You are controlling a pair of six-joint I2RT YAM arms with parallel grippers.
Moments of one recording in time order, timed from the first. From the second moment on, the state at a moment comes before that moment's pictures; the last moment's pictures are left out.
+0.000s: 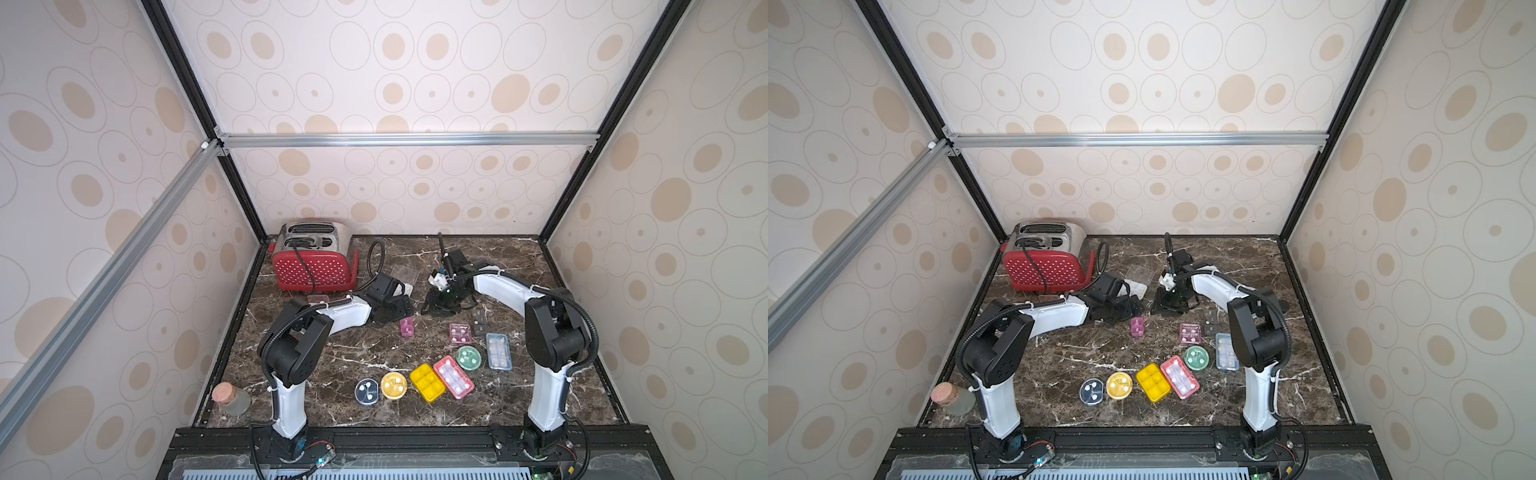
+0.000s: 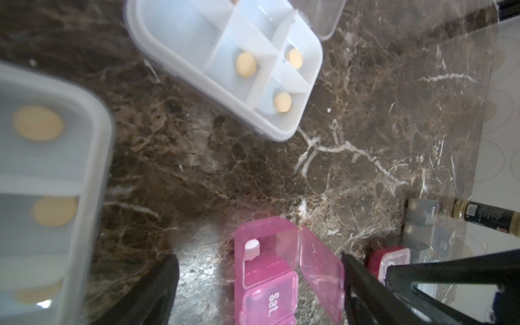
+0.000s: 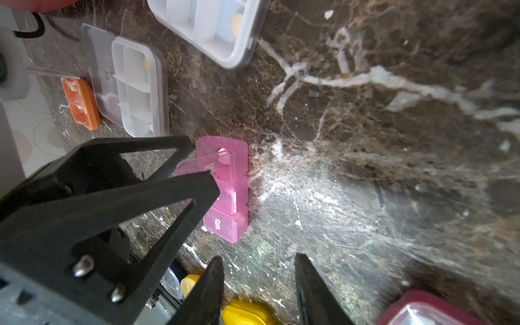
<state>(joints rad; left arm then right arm) -0.60 1.89 1.14 -0.18 0.16 -0.84 0.41 1.96 1.46 -0.80 -0.51 0.38</state>
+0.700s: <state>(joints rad) -0.60 1.92 1.14 -0.15 0.17 -0.86 0.44 2.06 1.55 -0.77 -0.52 0.39</state>
